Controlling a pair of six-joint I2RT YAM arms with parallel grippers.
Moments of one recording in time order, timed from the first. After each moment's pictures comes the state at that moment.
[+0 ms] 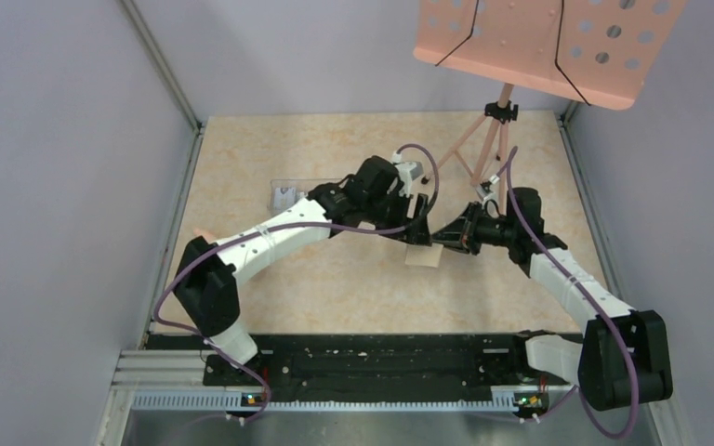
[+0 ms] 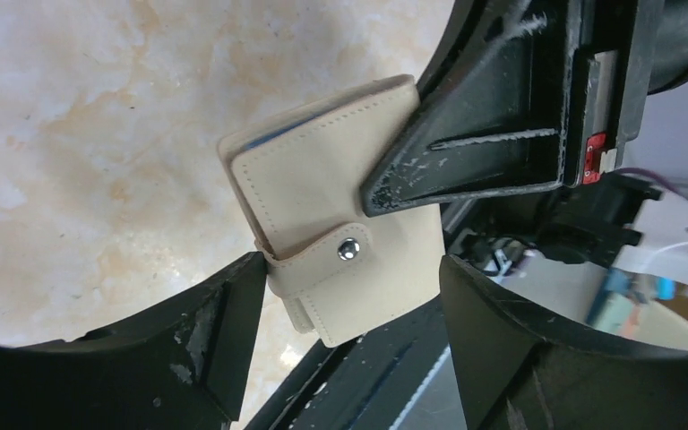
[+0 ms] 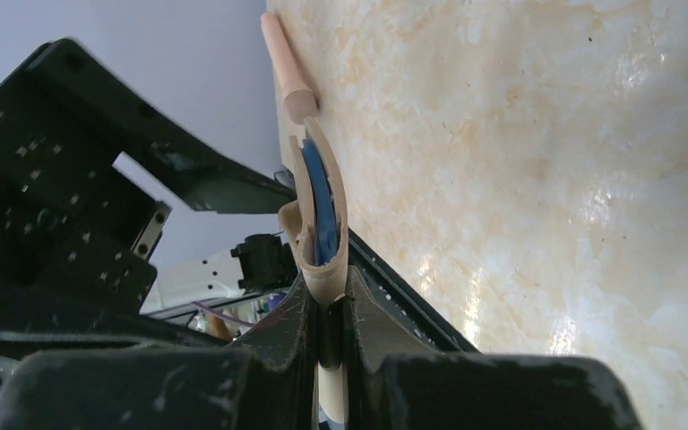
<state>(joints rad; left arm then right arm) -0.80 1.66 1.38 -0.43 0.42 -0.55 0.16 1.15 0.61 -0.04 -0.86 0.90</state>
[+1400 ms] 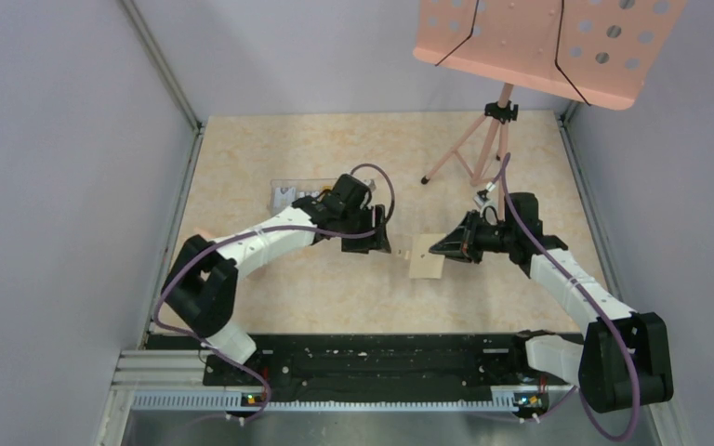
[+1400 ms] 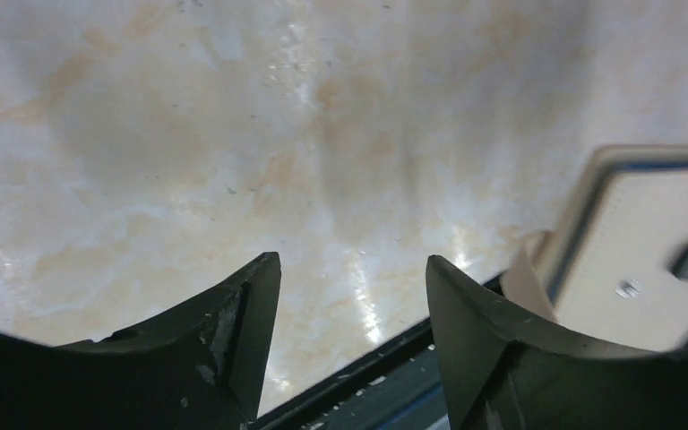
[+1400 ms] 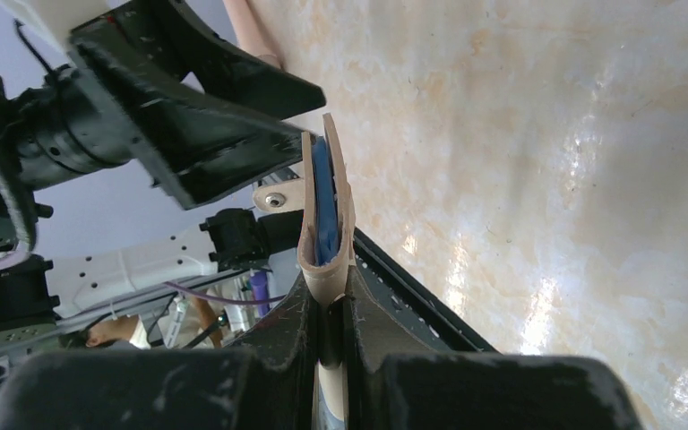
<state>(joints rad) -0.72 1.66 1.19 -0.51 0.16 -0.64 0.16 1.14 0.61 -0.22 -0.86 0.79</state>
